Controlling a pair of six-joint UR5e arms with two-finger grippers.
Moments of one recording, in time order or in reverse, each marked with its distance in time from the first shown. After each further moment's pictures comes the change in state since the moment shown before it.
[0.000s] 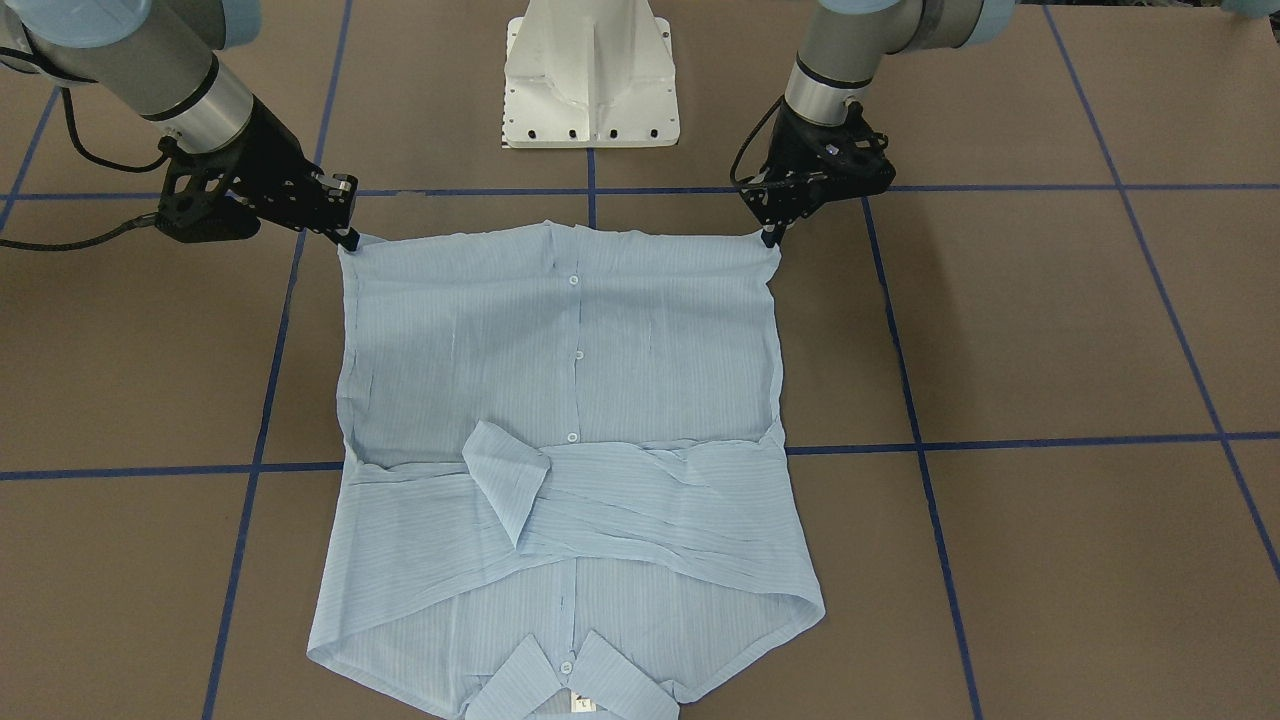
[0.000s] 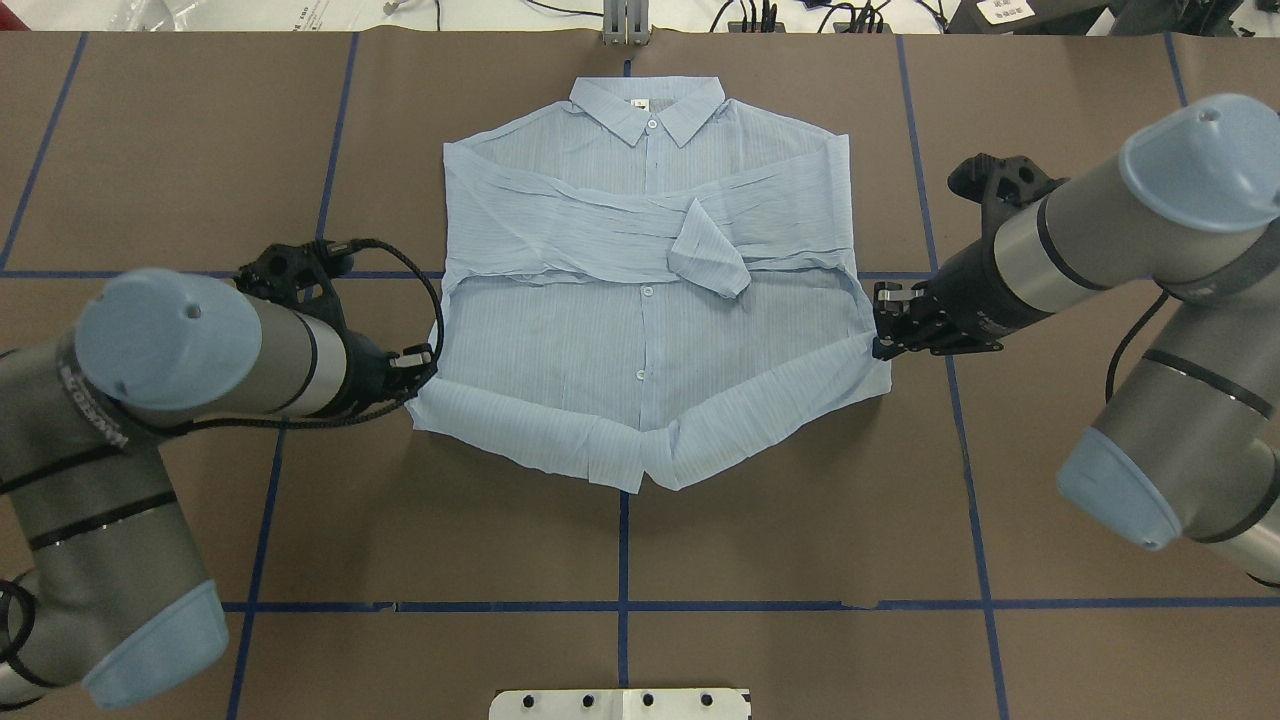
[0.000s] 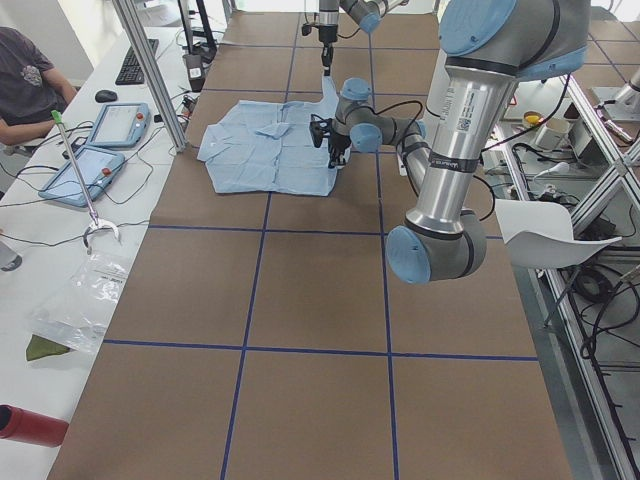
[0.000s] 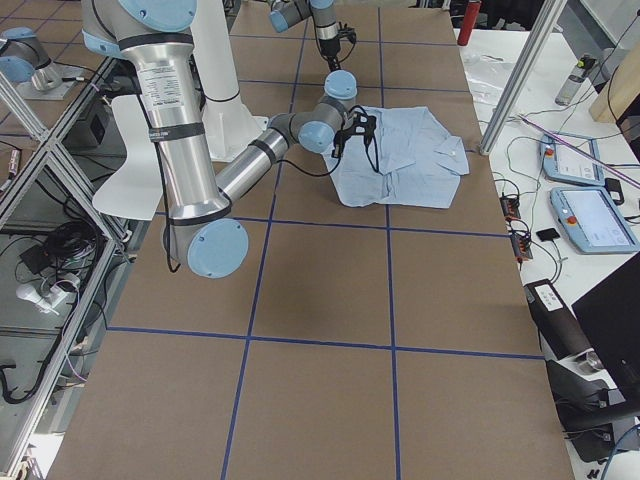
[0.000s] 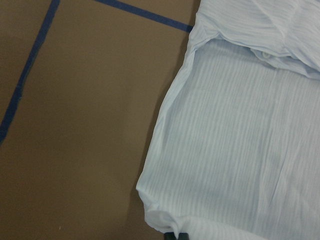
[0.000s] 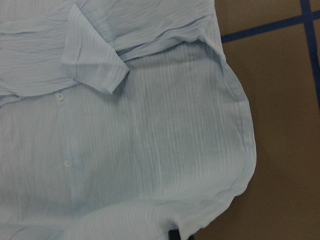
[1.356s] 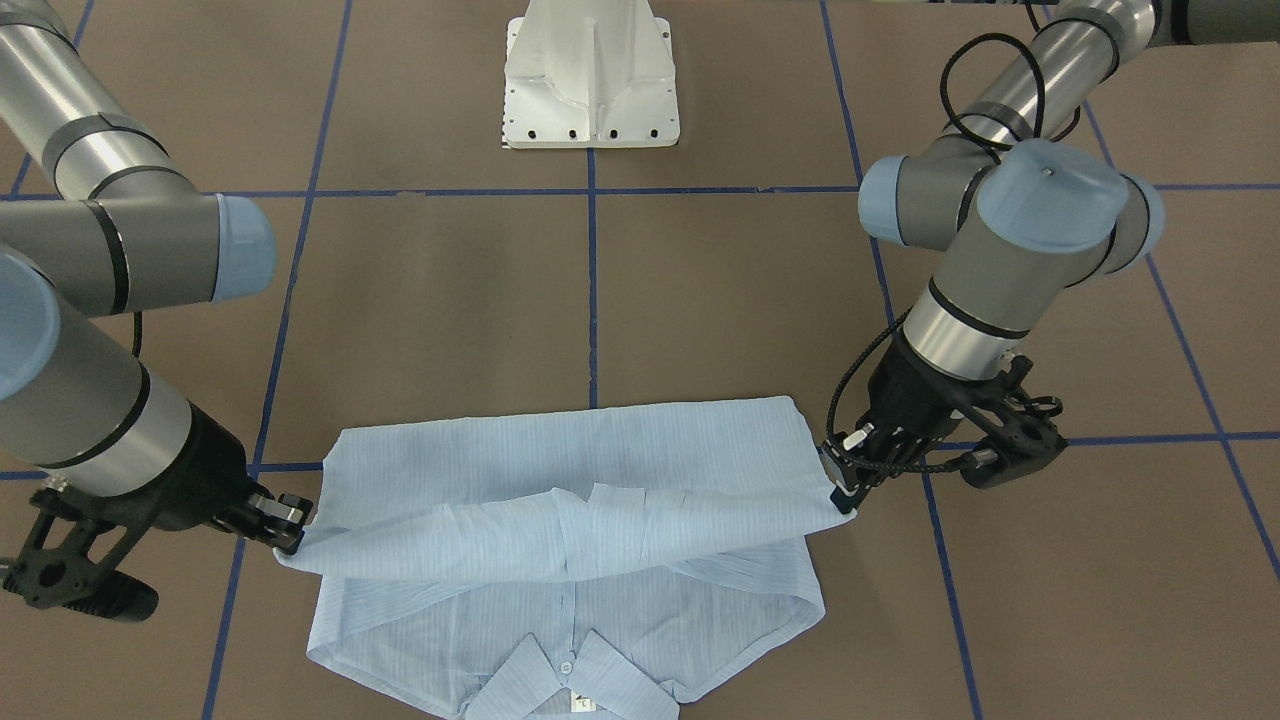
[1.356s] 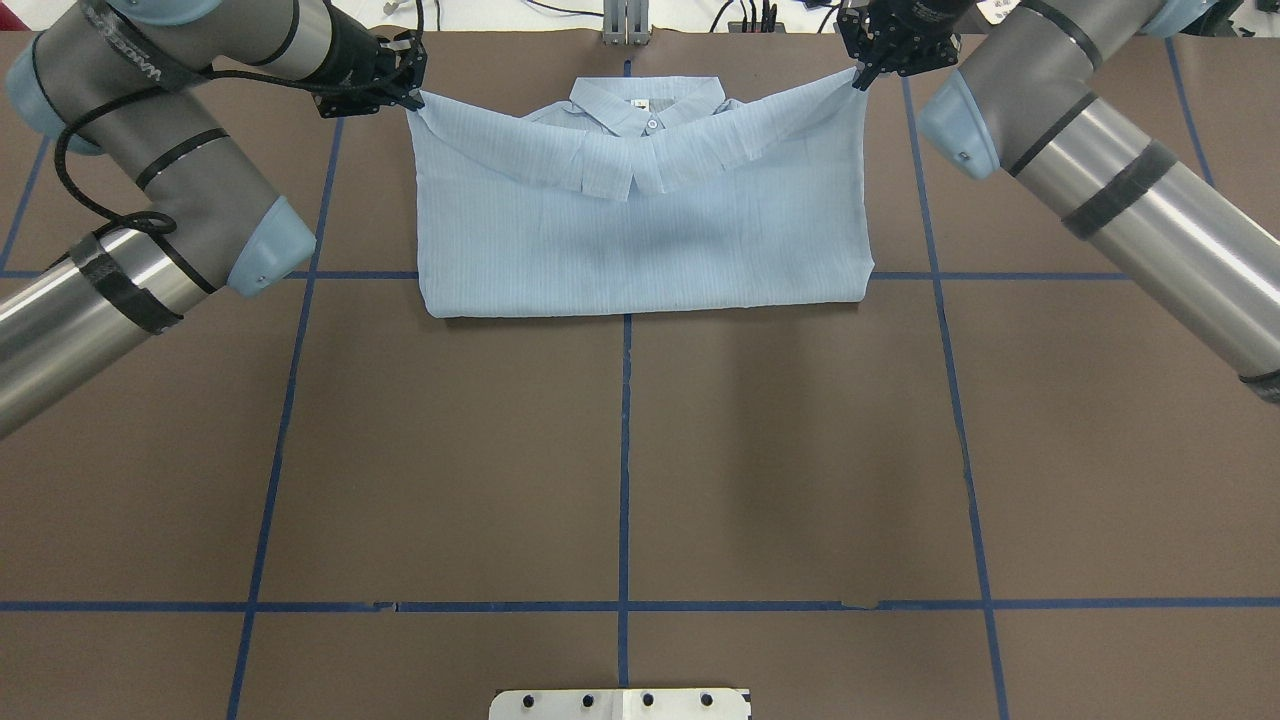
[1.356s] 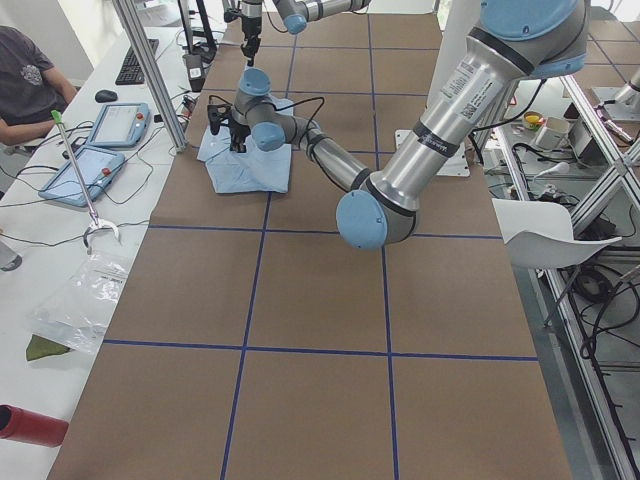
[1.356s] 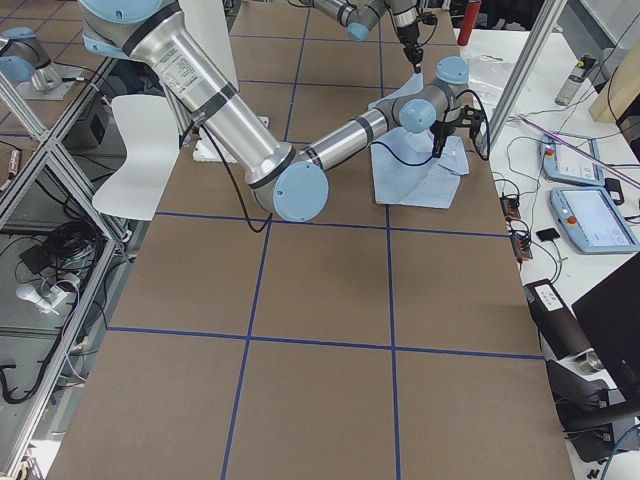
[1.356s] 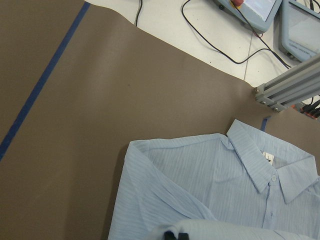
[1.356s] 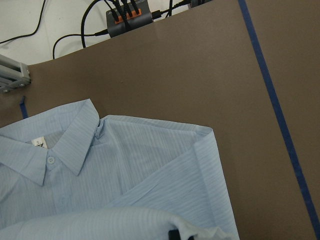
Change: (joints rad) left arm -0.376 -0.337 0.691 -0.504 -0.200 0.095; right arm 0.263 0.527 -0.751 0.021 0.022 -0.193
